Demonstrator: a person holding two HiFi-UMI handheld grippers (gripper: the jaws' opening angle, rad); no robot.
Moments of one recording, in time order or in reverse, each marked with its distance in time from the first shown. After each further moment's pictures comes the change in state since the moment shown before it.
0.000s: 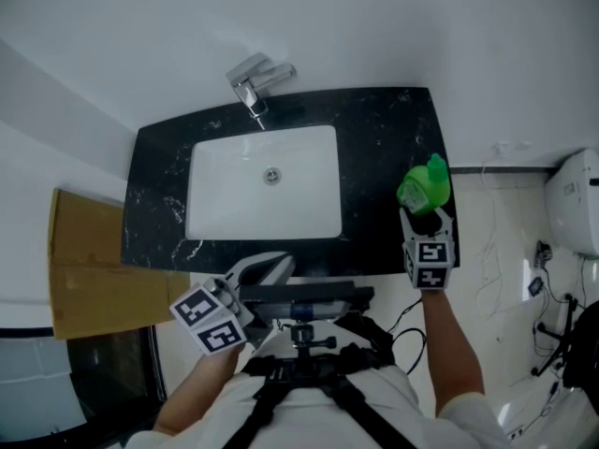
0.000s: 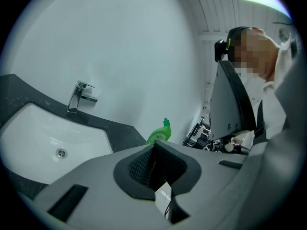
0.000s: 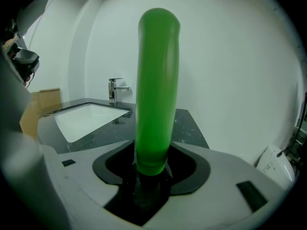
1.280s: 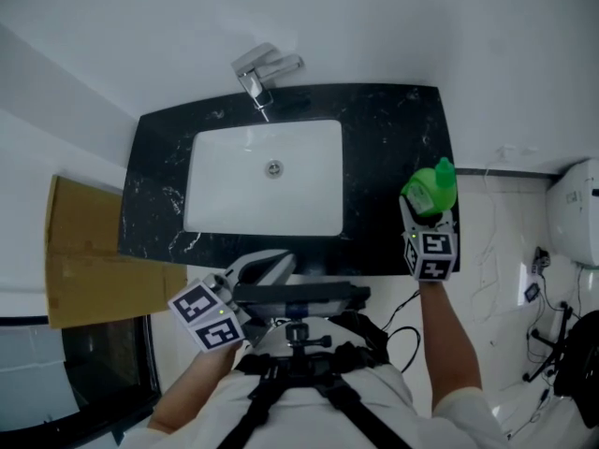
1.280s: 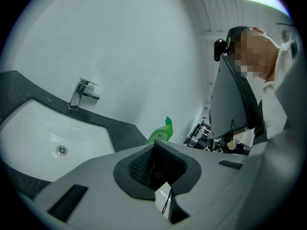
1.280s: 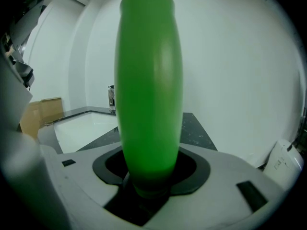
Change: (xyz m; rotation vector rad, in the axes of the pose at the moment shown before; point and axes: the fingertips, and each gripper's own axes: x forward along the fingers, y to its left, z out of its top) left arm 0.002 0.005 -0.005 -0.025 0.007 0.011; right arm 0.022 0.002 0.020 0.051 -0.066 0.057
